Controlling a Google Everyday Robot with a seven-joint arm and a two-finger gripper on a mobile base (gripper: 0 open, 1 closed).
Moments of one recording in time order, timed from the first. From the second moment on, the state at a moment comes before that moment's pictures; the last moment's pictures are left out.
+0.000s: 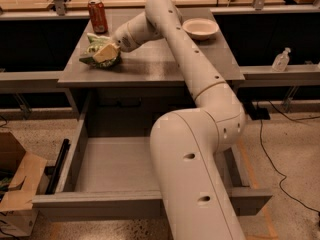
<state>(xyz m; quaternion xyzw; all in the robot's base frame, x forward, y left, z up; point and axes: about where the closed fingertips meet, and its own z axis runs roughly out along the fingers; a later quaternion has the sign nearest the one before) 0.818 0.183 0.851 -0.55 0.68 0.31 0.37</state>
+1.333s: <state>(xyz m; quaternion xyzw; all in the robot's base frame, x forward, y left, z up) 0.817 0.182 0.853 -0.55 0.68 0.31 0.37</state>
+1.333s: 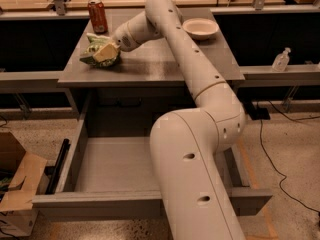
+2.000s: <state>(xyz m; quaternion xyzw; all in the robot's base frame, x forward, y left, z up) 0.815 0.184 0.852 -0.55 0.68 0.31 0.37</state>
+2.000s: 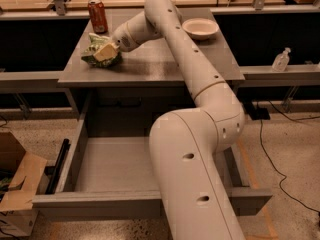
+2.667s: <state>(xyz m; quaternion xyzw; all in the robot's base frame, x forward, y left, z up) 0.815 0.183 0.853 -0.55 0.68 0.31 0.37</state>
